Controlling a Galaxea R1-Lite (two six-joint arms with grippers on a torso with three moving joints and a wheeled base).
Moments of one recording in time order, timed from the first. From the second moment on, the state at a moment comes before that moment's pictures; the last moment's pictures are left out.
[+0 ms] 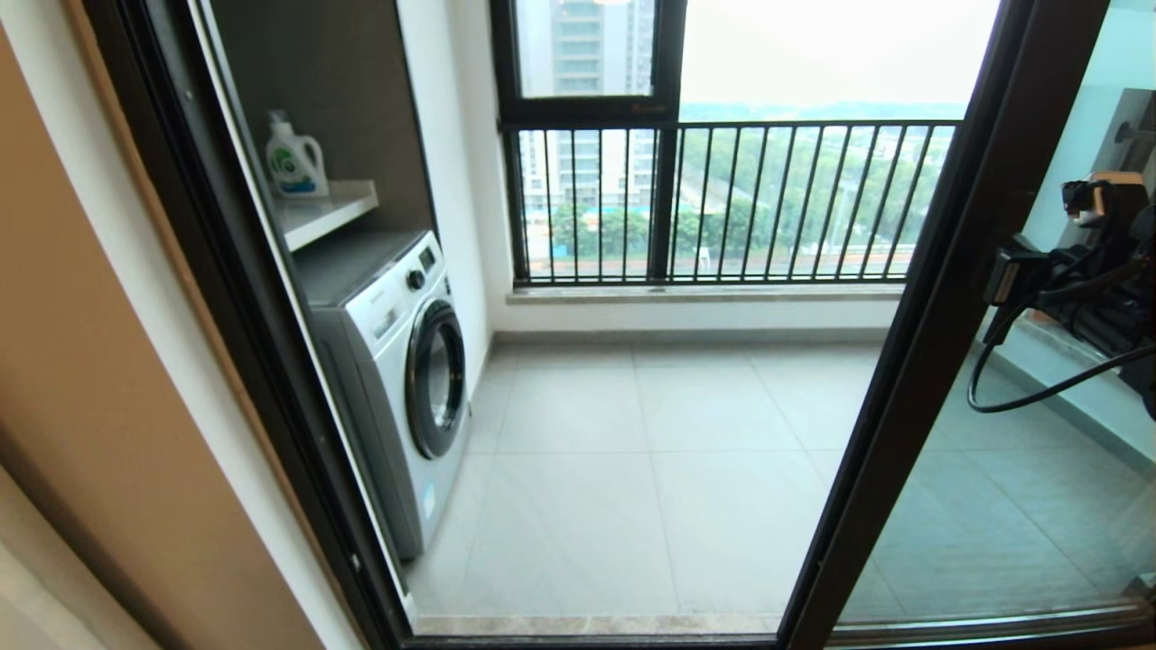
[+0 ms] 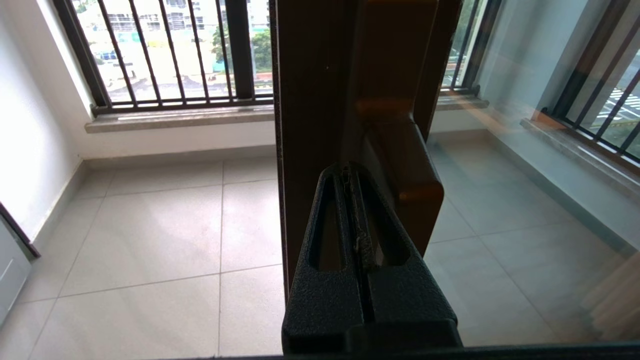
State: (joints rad) left arm 0.00 0.00 0.00 0.01 -0.04 0.08; right arm -0.25 1.84 -1.00 -0.90 0.03 -0.11
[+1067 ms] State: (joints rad) left arm 0.00 0.00 0.00 0.01 -0.04 0.08; right arm -0.28 1.84 -1.00 -0.90 0.05 -0.10
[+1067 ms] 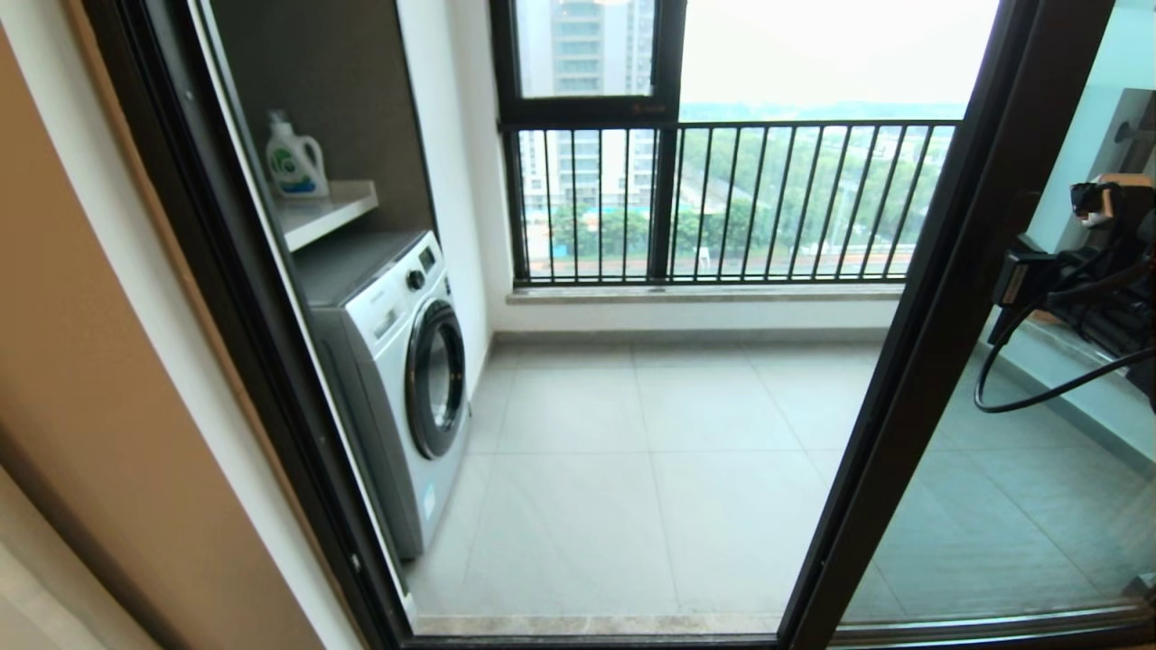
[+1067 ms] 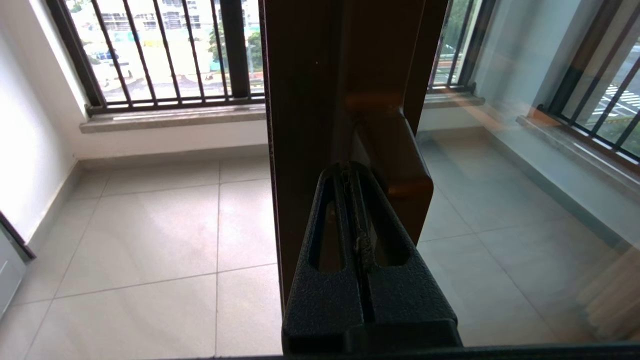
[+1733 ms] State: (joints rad) left arm 0.00 0.00 0.00 0.01 -0.04 0.08; right arm -0.36 1.87 -1.01 -0.90 0.10 -0.10
